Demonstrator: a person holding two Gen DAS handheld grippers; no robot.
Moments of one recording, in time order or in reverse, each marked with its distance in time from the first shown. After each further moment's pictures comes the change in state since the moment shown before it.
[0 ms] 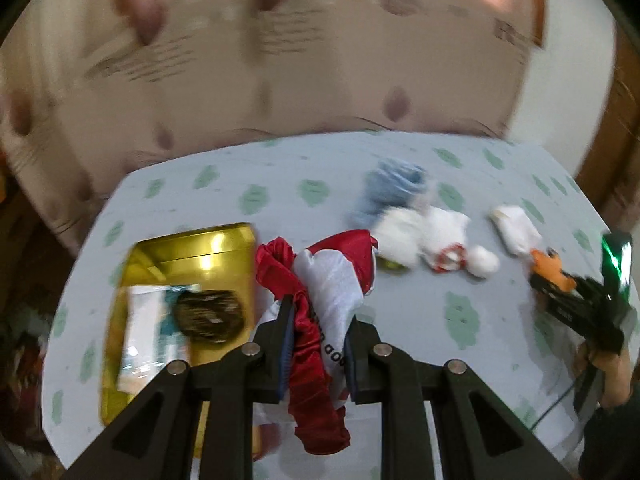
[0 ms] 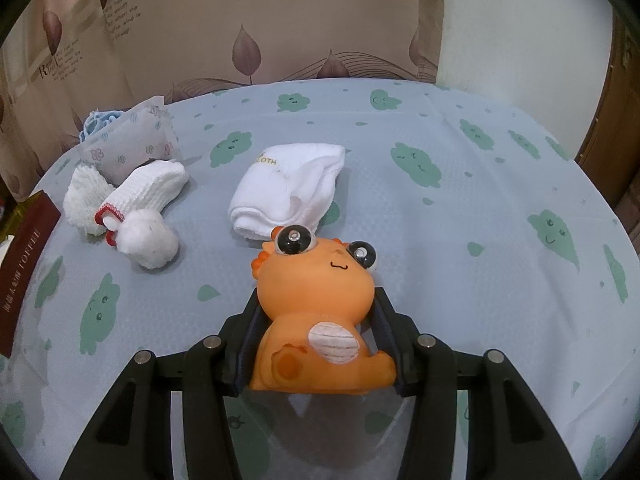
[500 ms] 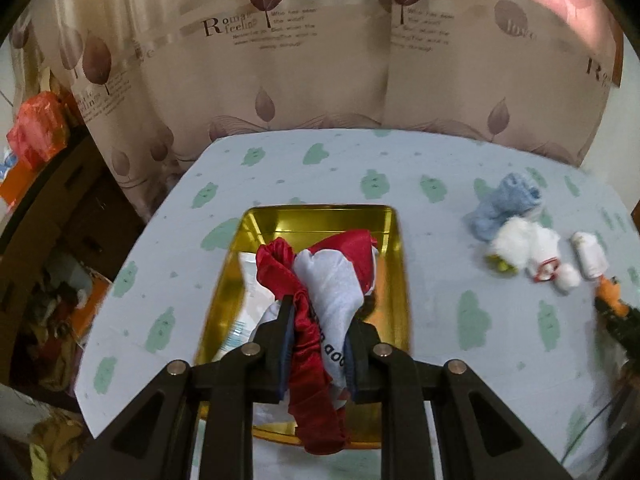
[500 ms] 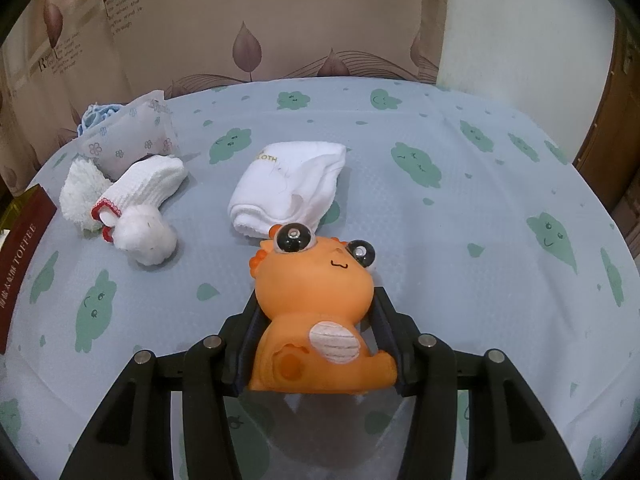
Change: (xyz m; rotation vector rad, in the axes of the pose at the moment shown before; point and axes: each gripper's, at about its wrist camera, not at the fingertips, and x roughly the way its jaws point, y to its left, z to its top) left arm -0.010 0.101 -0.017 -0.151 0.029 0.196; right arm 0.000 0.001 0.000 -0.020 0.005 -0.024
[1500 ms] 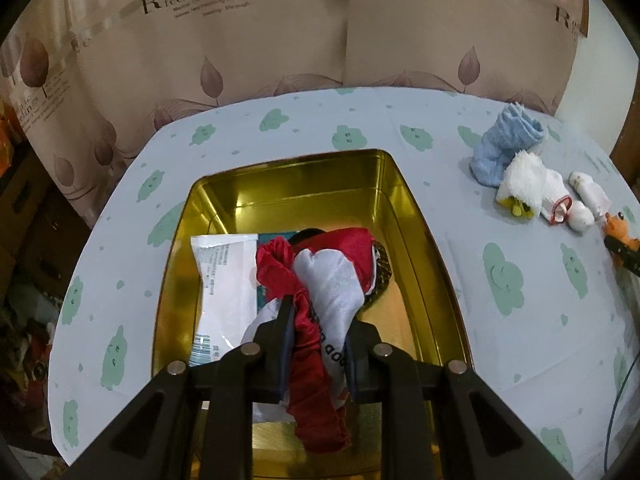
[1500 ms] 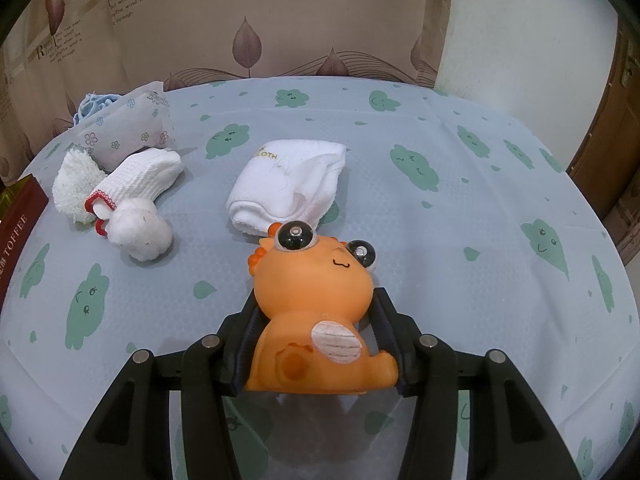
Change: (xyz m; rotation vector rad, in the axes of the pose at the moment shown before) left arm 0.075 0.010 -0.025 0.146 0.041 -0.138; right arm -0.001 0.008 0.000 -0.024 0.003 -0.038
